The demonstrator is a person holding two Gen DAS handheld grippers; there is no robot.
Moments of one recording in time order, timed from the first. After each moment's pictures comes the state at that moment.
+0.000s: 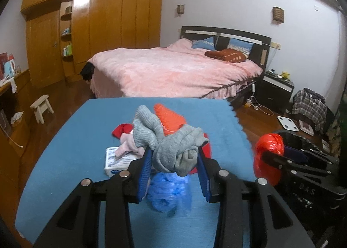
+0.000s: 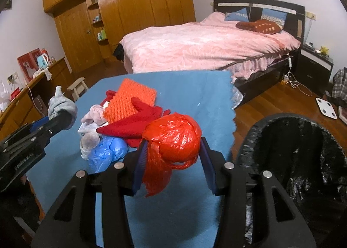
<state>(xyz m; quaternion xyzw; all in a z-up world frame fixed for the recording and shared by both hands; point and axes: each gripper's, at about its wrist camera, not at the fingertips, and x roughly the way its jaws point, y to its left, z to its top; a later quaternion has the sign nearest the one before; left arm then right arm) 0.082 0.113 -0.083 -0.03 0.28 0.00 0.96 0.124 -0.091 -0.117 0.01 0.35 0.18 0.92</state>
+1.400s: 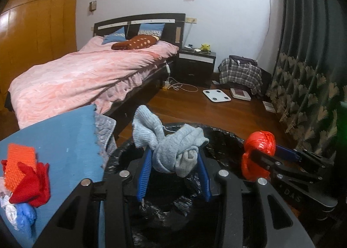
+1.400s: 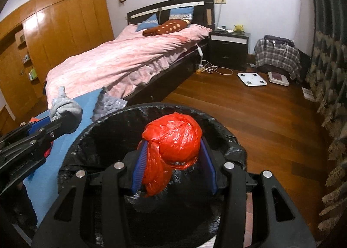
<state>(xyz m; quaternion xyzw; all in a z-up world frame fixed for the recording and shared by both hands) 0.135 -0.170 -0.081 0.05 0.31 -0.25 0.92 0.068 -0.354 -0.132 0.09 0.33 -0.07 0.94</state>
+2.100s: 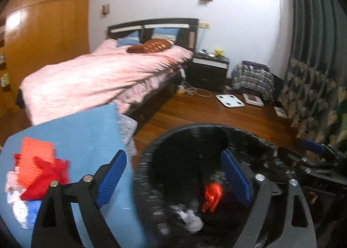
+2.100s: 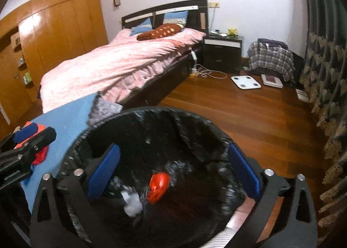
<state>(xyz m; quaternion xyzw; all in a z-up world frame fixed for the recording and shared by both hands) 0.132 -0.105 -0.079 0.04 0.29 -0.19 0.94 0.066 -0.339 -0.125 0.09 0.31 -0.08 0.94</state>
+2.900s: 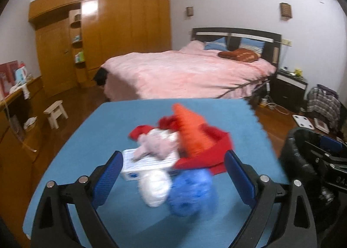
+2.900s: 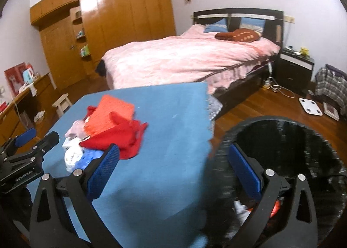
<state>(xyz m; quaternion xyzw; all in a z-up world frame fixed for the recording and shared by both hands) 0.091 0.138 -0.094 0.00 0.28 0.06 0.96 0.117 -0.096 -0.120 0.03 0.31 0.12 0.94</state>
